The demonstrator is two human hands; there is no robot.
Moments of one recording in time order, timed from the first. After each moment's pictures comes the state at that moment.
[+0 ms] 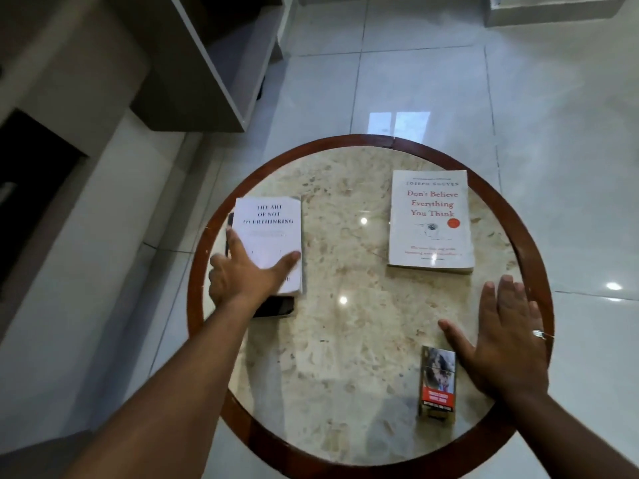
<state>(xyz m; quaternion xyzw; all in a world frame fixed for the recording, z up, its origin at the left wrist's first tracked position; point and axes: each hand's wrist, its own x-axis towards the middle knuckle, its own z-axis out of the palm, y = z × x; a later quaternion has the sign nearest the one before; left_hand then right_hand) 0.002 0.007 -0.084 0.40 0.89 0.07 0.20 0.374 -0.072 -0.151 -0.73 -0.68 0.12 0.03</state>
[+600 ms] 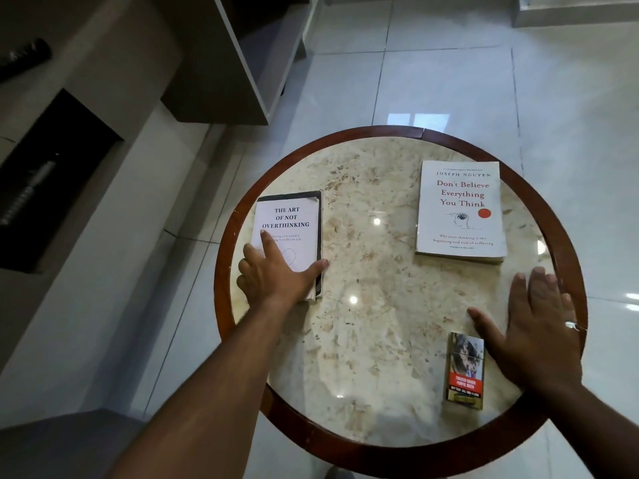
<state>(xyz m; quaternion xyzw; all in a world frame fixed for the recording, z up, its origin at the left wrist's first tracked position) 0.006 -0.021 -0.109 0.43 0.89 0.04 0.16 0.373 -0.074 -0.150 -0.73 -0.68 0.11 0.05</state>
